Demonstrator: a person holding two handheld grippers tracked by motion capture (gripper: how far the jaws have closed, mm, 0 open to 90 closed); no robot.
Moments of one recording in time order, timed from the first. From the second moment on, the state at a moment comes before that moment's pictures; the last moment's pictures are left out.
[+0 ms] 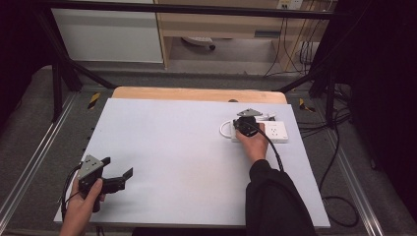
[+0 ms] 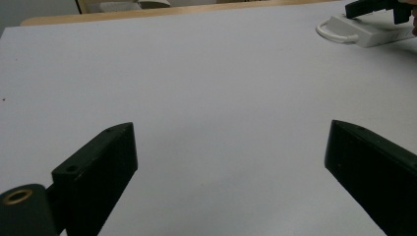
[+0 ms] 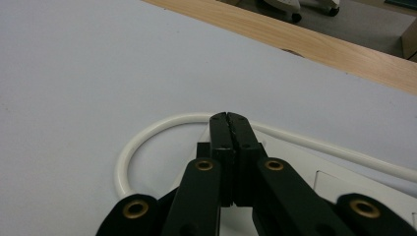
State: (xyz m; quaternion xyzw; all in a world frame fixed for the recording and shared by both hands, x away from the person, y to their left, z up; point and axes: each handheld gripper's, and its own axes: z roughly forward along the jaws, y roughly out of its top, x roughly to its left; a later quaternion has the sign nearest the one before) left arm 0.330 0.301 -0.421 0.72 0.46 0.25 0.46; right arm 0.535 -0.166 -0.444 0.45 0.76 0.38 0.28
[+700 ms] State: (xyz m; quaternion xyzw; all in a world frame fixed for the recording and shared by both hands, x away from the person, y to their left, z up) left arm 0.330 0.304 -0.422 0.71 0.46 0.25 0.46; right arm 0.534 -0.170 -0.440 0.46 0.74 0.40 0.27
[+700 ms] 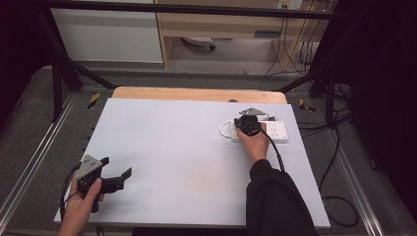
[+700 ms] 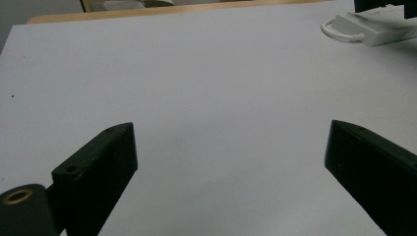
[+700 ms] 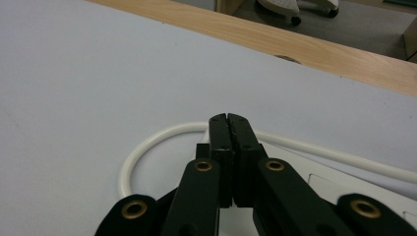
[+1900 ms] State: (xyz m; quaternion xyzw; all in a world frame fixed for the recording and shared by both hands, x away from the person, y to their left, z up) left arm 0.330 0.303 -0.423 0.72 0.46 0.25 0.45; right arm 0.530 -0.193 -0.412 0.52 0.69 0.44 0.24
